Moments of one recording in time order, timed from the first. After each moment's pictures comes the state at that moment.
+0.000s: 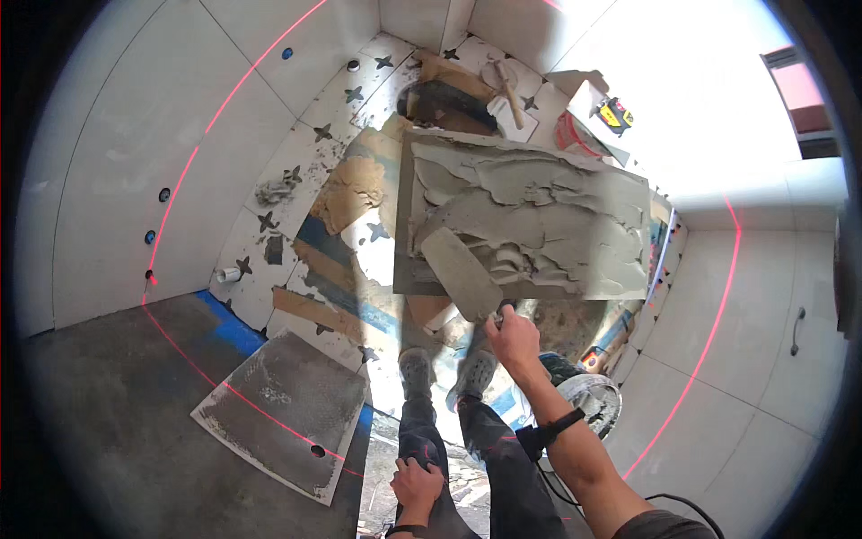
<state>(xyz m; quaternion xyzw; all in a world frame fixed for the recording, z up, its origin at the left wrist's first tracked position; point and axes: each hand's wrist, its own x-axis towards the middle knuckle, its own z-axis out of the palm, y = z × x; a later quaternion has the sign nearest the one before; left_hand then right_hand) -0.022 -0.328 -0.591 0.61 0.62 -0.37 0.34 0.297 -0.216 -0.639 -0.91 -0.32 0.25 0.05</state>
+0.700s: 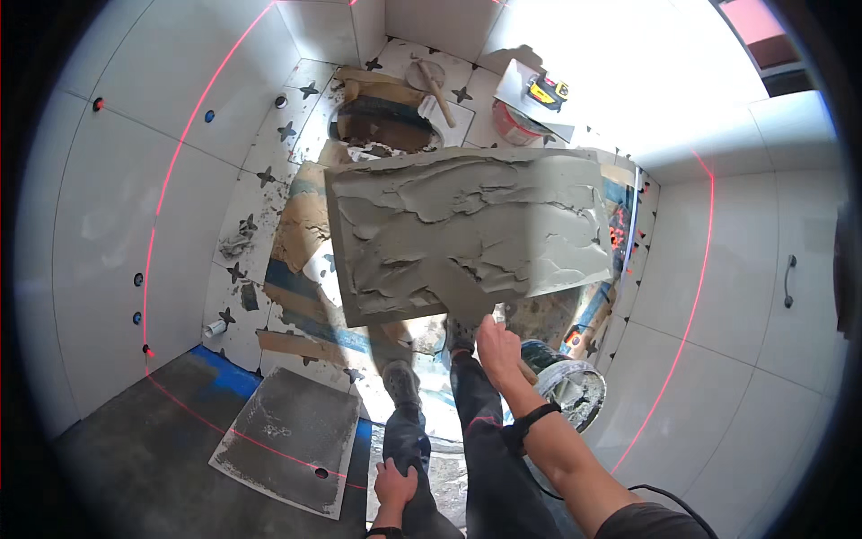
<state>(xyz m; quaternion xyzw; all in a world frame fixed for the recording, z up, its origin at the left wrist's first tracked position) -0.009 -0.290 -0.592 0.64 0.55 -0.40 0.36 0.370 -0.278 -0.664 -0.93 -0.28 0.24 -0.01</state>
